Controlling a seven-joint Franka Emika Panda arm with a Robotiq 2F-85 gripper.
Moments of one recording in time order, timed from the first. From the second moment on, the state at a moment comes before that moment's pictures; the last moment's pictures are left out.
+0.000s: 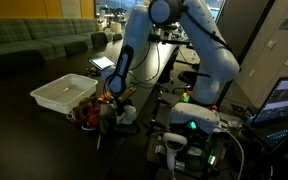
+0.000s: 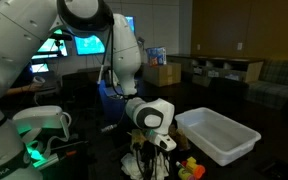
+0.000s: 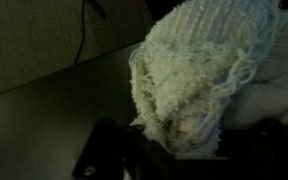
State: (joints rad) arm 0.12 0.78 -0.12 -2.14 -0.03 2.50 0.39
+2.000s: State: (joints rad) arm 0.25 0.56 -0.42 -2.42 -0.35 2.50 0.58
